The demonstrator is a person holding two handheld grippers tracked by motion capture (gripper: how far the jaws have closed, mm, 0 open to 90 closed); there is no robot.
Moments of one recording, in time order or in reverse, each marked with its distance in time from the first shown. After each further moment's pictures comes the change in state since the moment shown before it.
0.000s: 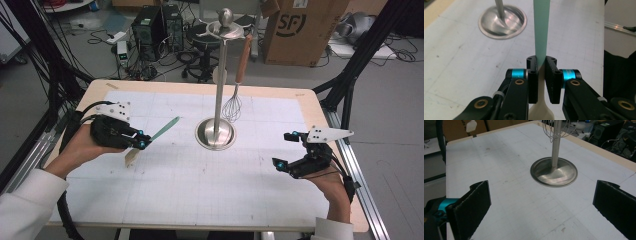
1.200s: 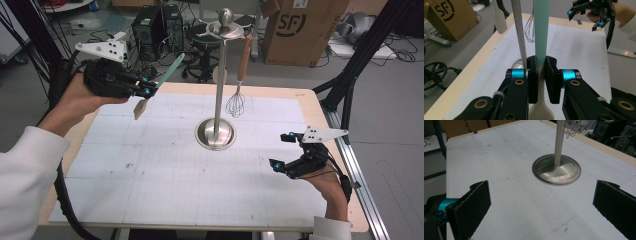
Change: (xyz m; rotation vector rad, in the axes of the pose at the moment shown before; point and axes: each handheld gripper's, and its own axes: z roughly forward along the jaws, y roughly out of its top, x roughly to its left) left arm 0.027 0.100 -0.053 -0.188 0.072 0.069; right arm 0.001 -0.001 0.007 0.026 0.015 0.000
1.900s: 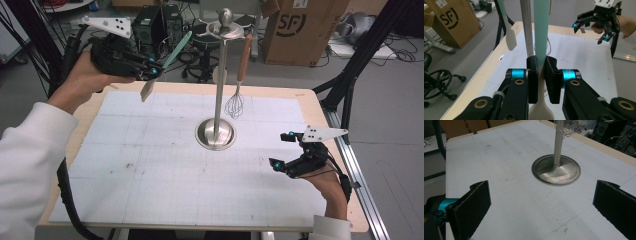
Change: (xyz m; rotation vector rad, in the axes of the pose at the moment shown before) left arm 0.023 0.033 0.006 -0.018 0.004 0.014; right arm -0.002 0.000 0.001 -0.004 0.000 0.003
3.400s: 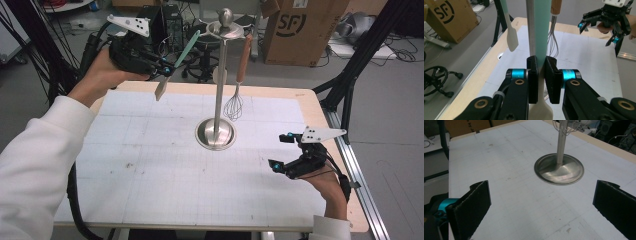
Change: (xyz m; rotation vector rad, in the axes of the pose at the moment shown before) left arm 0.013 0.006 0.030 0.040 -0.015 -0.019; right arm 0.000 -0.002 0.002 0.007 0.019 -0.001
